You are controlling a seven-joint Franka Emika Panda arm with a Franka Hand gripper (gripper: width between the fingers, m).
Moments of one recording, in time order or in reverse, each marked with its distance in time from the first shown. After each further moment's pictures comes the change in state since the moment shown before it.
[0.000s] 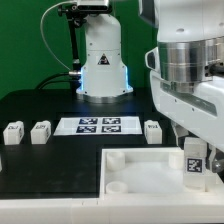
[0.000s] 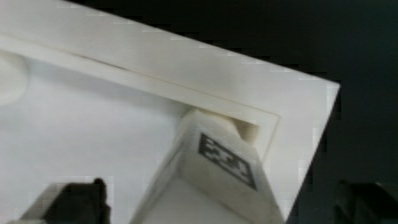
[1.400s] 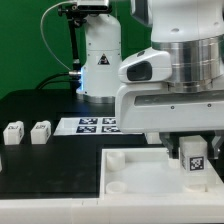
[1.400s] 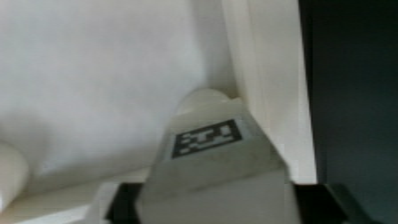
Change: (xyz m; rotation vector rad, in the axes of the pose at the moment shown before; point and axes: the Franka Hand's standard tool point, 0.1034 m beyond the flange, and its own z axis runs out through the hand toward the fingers) arm 0.006 0.002 -0.002 -0.009 -0.012 -0.942
